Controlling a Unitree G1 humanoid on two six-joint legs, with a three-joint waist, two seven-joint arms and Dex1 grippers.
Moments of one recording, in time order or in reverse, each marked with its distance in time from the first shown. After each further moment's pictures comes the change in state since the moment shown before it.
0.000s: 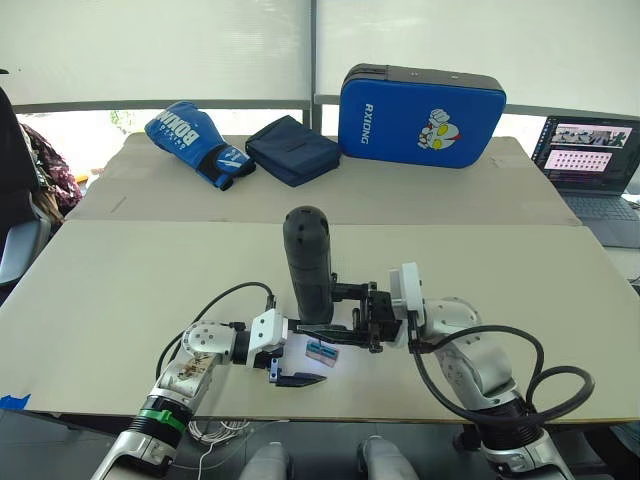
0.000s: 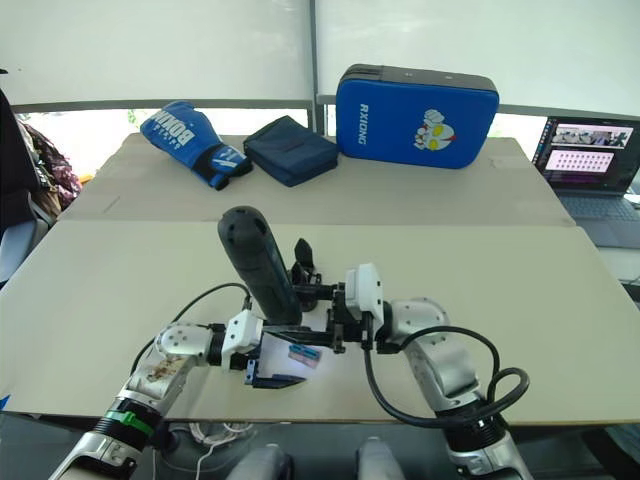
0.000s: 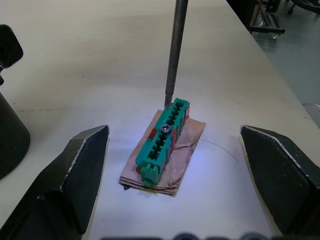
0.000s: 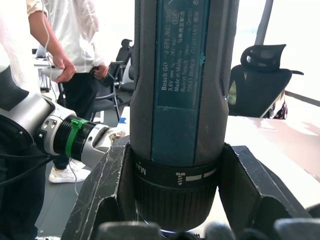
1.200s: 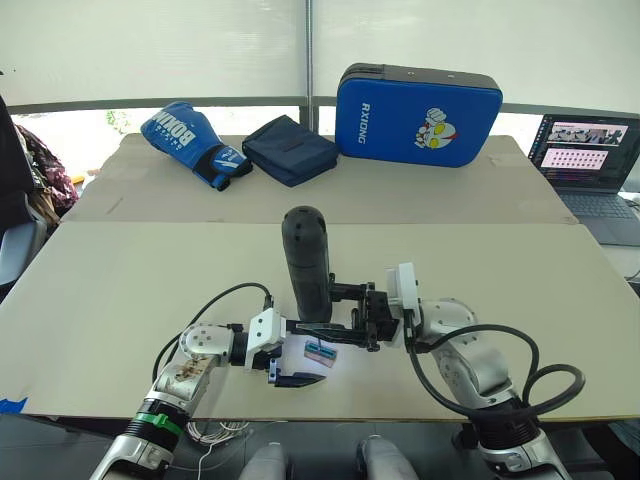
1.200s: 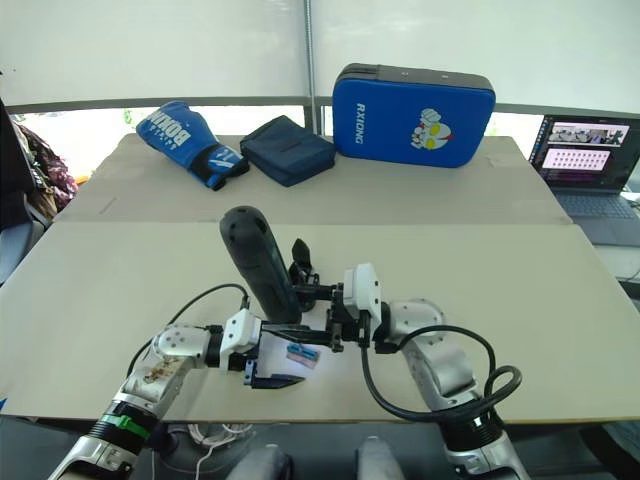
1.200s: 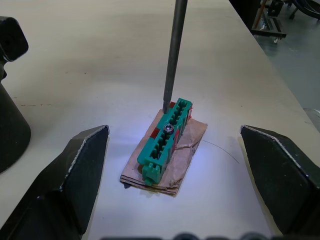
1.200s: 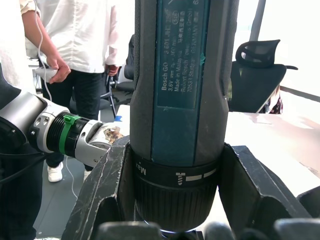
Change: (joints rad) left arm 0.021 0.011 0.006 -0.040 -0.012 0.056 0.013; right arm 0.000 0.022 0.001 0.020 -0.004 -0.001 -0.005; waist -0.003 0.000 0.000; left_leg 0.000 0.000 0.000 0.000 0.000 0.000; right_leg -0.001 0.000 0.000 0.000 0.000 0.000
